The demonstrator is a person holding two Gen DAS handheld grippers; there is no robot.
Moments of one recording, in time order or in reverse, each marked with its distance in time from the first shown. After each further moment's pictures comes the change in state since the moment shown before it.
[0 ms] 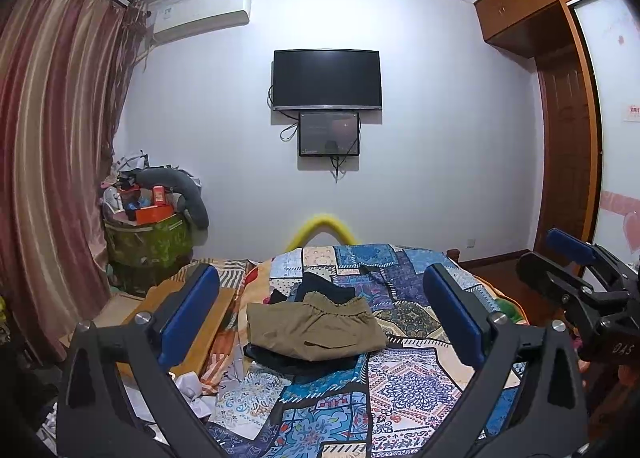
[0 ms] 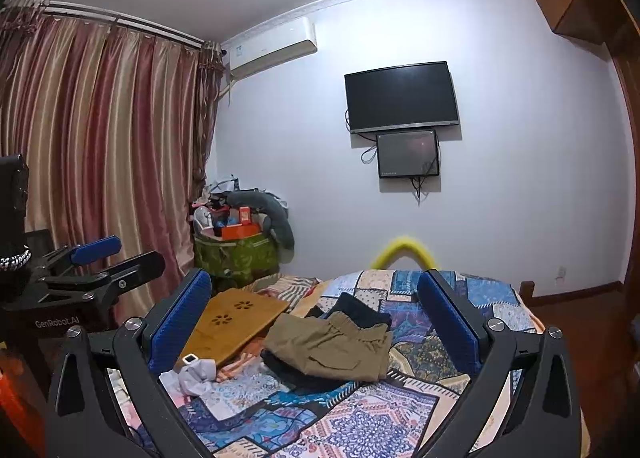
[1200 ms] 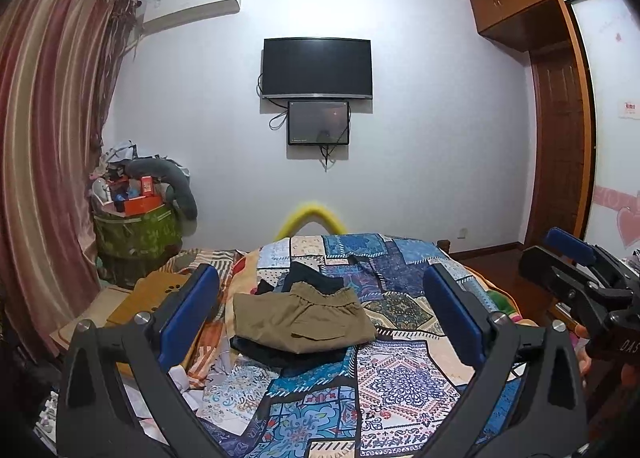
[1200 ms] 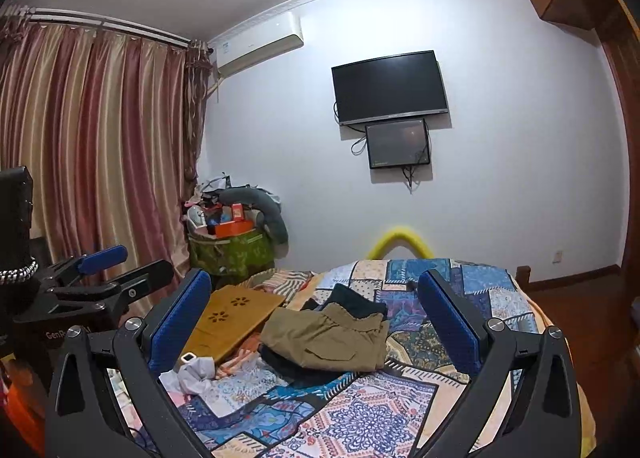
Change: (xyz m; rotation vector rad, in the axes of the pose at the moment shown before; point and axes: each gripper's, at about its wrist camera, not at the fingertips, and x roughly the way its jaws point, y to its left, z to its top) left arm 0.017 0.000 -0.006 0.000 0.043 -0.049; right arm -0.006 -0.004 -0.004 0.045 0.023 -0.028
